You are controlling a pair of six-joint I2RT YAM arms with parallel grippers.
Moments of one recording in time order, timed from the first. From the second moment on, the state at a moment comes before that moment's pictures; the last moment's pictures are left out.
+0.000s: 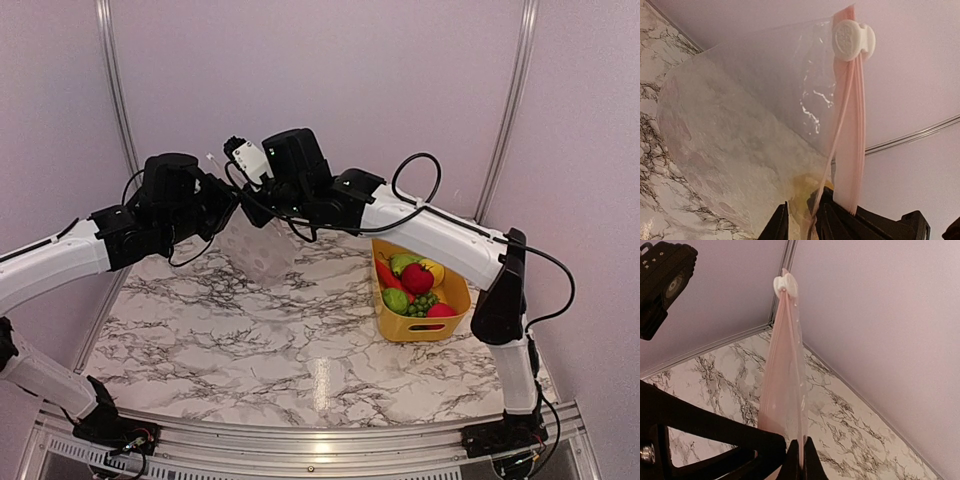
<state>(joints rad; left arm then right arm) -0.77 1.32 1.18 -0.16 -0.38 -1.16 1.04 2.18 2.30 -0.45 0.26 -0.15</state>
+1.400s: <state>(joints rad) -0.77 1.31 1.11 -0.04 -0.35 -1.11 0.99 2.15 2.23 -0.42 0.33 -0.13</state>
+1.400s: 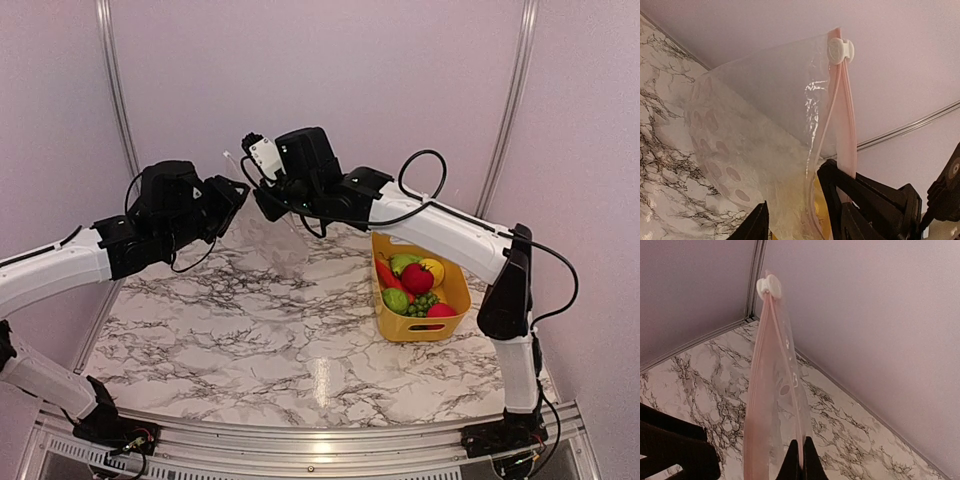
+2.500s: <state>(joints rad) -0.75 1.37 1.20 -0.21 -0.36 -1.08 0.96 2.13 2.19 -0.42 0.35 -0.14</state>
